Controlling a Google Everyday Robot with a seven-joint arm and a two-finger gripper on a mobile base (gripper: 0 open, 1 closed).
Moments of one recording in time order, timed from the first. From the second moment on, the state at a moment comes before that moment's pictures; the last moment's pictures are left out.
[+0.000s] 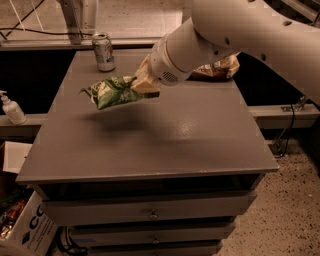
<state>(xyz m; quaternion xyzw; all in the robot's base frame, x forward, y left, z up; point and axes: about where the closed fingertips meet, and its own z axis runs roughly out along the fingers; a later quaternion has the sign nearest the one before) 0.585 0.048 0.920 -0.65 0.64 0.11 0.39</state>
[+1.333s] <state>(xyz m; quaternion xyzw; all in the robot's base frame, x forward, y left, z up) 0.657 0.035 0.942 -0.69 0.59 0.04 0.42</state>
